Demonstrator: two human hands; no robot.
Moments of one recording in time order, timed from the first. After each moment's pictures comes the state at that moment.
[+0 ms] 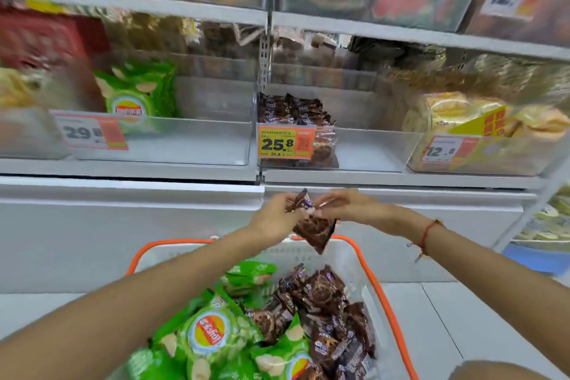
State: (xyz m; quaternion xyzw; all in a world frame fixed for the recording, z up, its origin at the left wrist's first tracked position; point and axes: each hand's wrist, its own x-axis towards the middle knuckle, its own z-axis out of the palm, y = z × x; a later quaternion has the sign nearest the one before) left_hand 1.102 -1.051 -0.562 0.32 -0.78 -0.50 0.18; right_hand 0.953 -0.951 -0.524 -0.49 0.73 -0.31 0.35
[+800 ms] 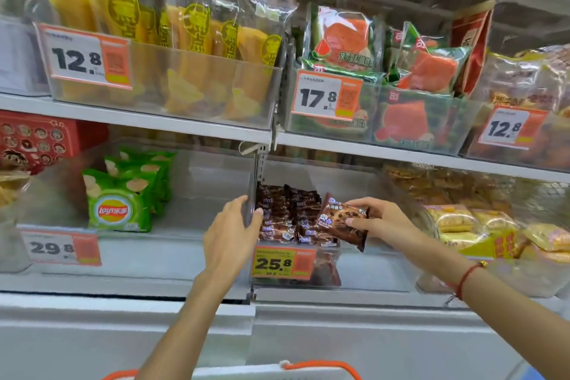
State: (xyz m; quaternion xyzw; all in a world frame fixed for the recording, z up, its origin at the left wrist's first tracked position) left_hand 1.078 -1.171 -0.462 0.44 -0.78 -0.25 0.37; right_hand 0.878 -1.020 -0.396 -0.44 0.77 -0.43 0.17
